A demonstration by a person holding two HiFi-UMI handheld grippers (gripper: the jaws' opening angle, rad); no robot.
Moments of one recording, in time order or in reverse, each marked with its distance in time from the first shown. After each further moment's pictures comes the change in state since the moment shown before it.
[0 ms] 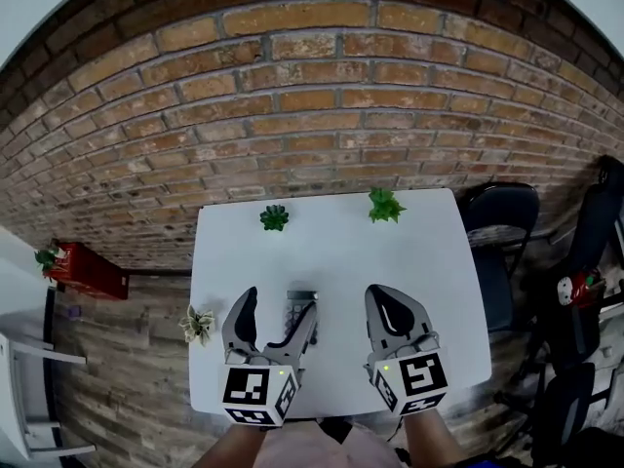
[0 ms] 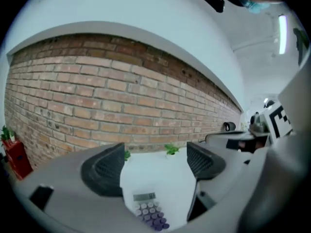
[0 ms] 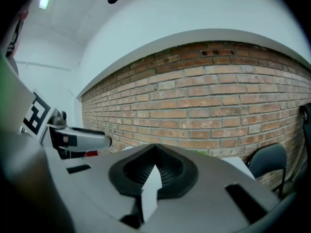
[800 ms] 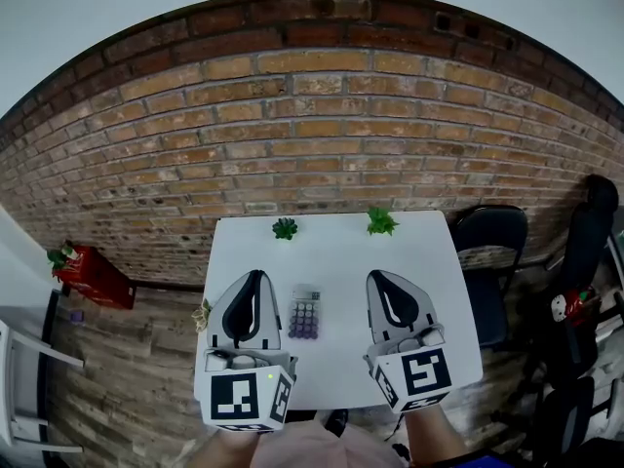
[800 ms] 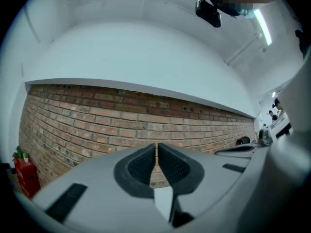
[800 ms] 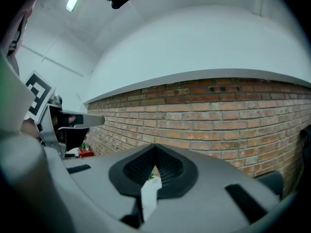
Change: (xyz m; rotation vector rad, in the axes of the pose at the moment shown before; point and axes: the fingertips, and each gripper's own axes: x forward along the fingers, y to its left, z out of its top) left arm -0.100 -0.009 0.124 0.083 -0.345 0.169; right arm -0.063 0.033 0.093 -0.133 -0.218 0.012
